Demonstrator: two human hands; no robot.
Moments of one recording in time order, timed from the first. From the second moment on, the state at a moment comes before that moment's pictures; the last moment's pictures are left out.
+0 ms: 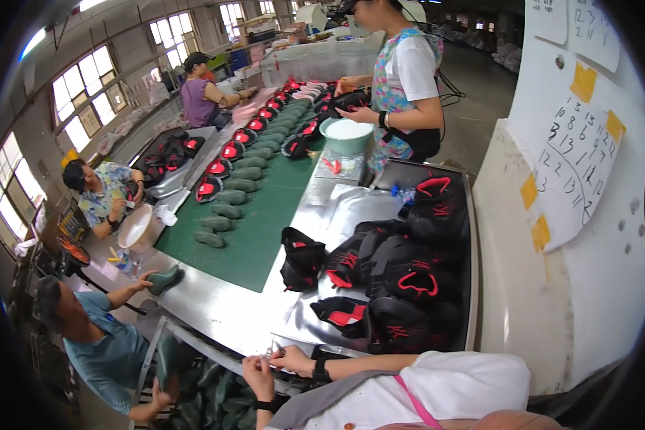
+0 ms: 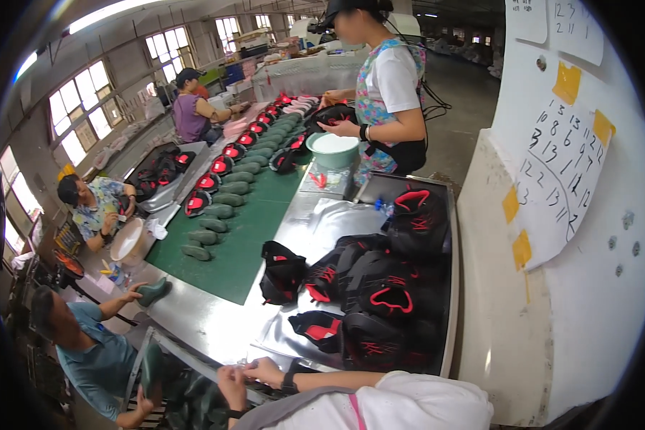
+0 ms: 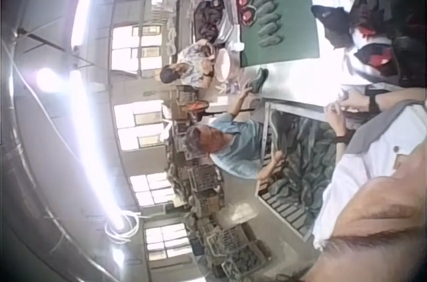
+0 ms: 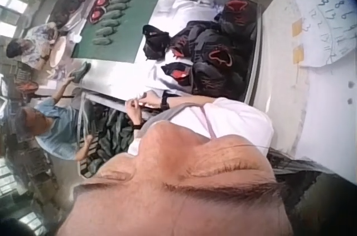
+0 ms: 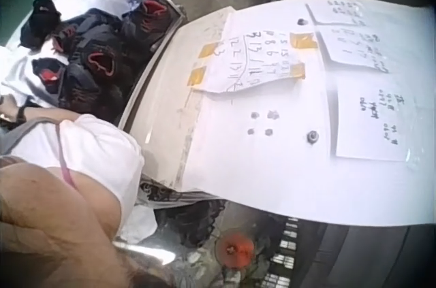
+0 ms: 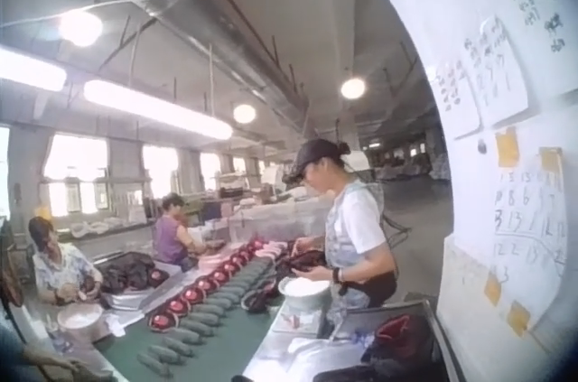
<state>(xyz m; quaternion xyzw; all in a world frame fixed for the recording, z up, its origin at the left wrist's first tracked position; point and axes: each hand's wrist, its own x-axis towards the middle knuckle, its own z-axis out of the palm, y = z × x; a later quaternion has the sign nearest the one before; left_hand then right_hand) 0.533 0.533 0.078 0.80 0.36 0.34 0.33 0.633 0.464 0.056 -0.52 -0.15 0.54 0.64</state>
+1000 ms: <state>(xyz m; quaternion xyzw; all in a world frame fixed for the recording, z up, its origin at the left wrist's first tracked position) 0.539 0.524 0.114 0.73 0.38 0.33 0.46 0.641 0.468 0.072 -0.50 -0.16 0.60 0.60</state>
